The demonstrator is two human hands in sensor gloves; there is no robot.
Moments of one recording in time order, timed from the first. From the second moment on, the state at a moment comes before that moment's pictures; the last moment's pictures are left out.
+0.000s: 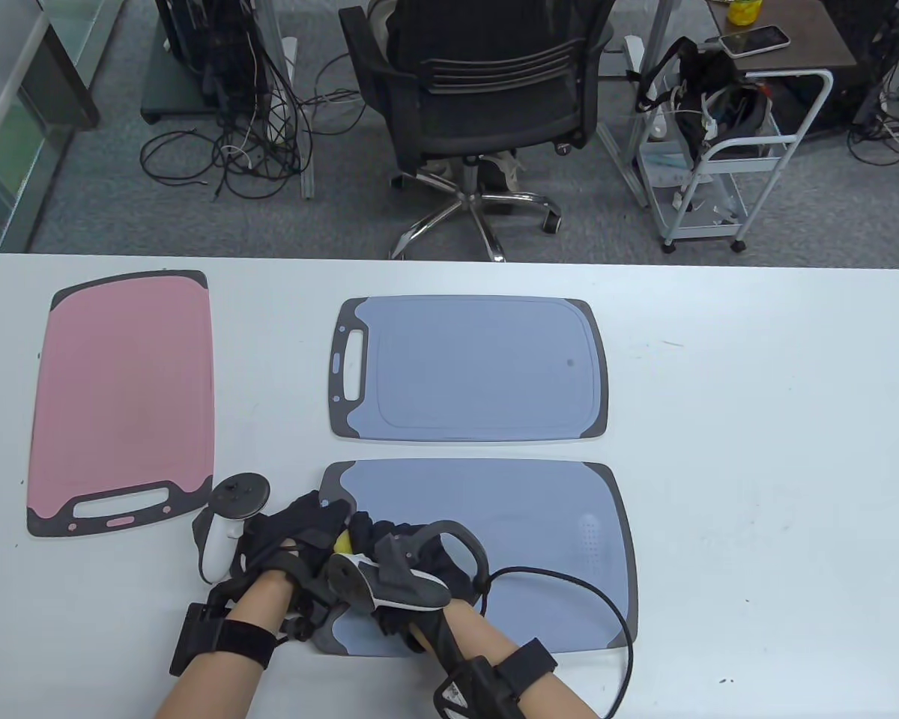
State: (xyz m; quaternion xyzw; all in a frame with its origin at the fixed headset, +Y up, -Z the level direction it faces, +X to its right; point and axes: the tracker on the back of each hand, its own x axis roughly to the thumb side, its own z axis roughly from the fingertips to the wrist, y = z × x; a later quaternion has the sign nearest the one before) left_hand -0.242 -0.825 -0.223 -0.29 0.12 0.54 0.78; right_hand -0.059 -0.754 -0.187 -0.29 -0.03 -0.95 0.06
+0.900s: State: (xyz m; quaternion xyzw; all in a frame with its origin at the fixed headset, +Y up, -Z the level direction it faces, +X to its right) left_hand -0.242 -0.826 -0.227 -0.29 0.12 0.55 0.77; right_hand -0.050 -0.754 -0.180 -0.30 -0.03 -0.95 0.05
